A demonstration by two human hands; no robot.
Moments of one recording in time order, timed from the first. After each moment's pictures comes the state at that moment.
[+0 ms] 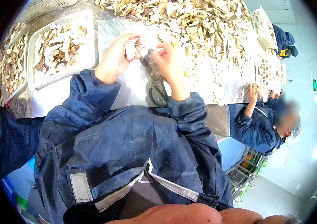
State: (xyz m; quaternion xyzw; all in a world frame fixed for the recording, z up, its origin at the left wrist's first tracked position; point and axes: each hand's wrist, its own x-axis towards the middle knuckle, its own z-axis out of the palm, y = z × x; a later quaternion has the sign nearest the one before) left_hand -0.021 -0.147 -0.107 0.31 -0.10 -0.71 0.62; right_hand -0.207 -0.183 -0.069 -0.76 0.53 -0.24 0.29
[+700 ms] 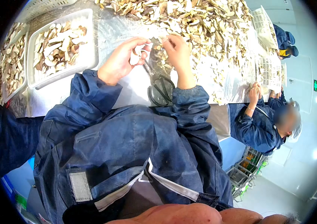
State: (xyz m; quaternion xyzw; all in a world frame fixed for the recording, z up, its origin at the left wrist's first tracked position) left_hand -0.037 -0.136 -0.089 0.30 -0.14 -0.75 0.58; right_hand -0.224 -0.222 -0.075 -0.78 0.50 -0.28 0.25
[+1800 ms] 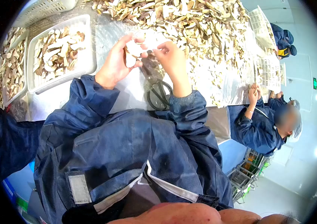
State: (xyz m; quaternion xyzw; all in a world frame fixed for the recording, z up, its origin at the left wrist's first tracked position) left_hand -0.032 -0.139 -0.082 0.25 -0.09 -0.75 0.61; right_hand -0.209 -0.199 -0.045 -0.78 0.54 -0.22 0.24
